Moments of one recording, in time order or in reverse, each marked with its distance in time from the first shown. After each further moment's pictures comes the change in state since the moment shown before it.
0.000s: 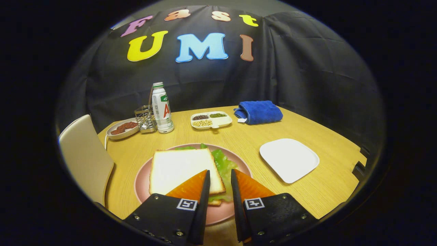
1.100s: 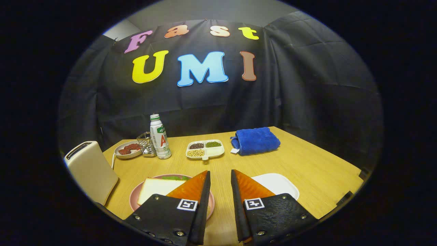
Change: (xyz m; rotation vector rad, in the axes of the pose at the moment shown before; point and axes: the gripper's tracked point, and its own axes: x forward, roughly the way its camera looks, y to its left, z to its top) arm -0.004 -0.085 0.093 0.001 -0.174 0.130
